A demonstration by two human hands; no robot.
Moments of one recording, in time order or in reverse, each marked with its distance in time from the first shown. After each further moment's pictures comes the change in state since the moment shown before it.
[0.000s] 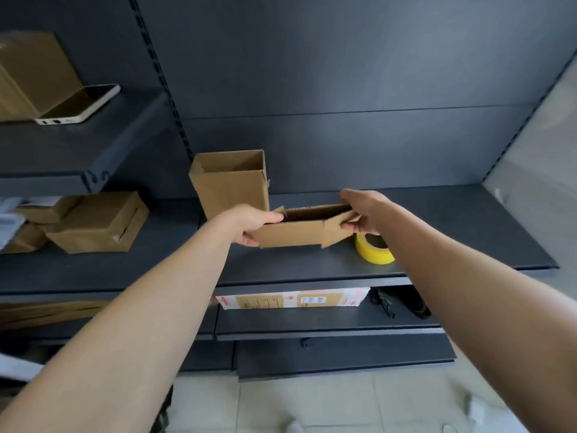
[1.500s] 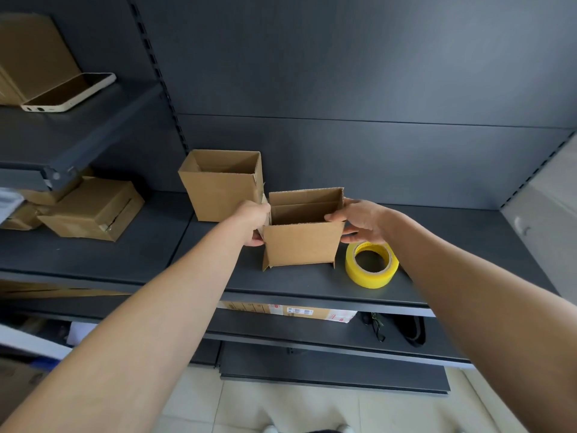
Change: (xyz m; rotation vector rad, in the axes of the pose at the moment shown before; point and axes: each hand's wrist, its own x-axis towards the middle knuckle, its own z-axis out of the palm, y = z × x) left_hand 0.030 0.042 0.045 -0.345 0.197 -0.094; right_hand 0.054 -0.014 -0.038 -0.213 -0.449 -0.095
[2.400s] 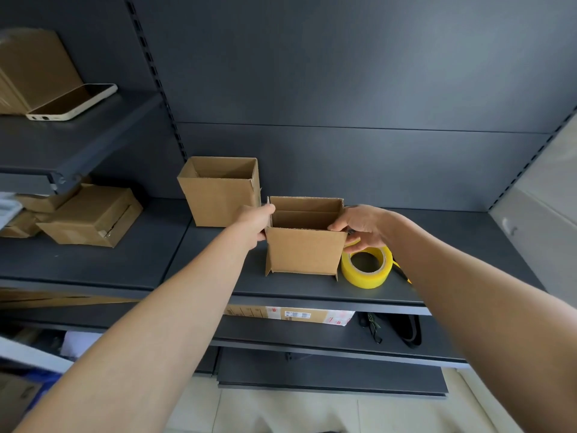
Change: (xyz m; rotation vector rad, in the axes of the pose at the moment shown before) left_hand -0.008 -0.001 0.011 -0.170 0.084 0.072; right_hand -0.013 0.002 -0.002 -0.079 0.008 0.071
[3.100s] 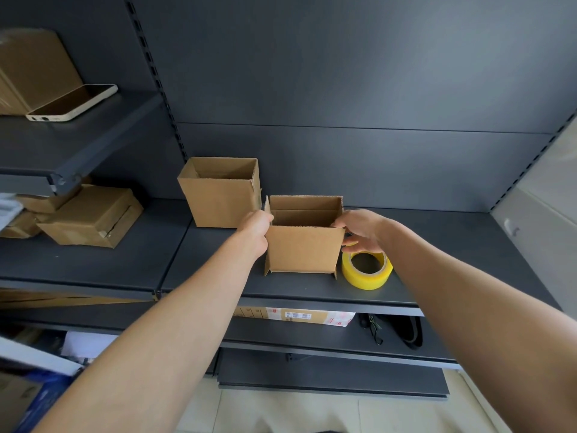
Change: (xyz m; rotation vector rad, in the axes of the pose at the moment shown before) left_hand 0.003 -0.013 0.006 -0.288 -0.037 -0.100; right_hand 0.009 0.010 0.003 0.075 0.053 -0.013
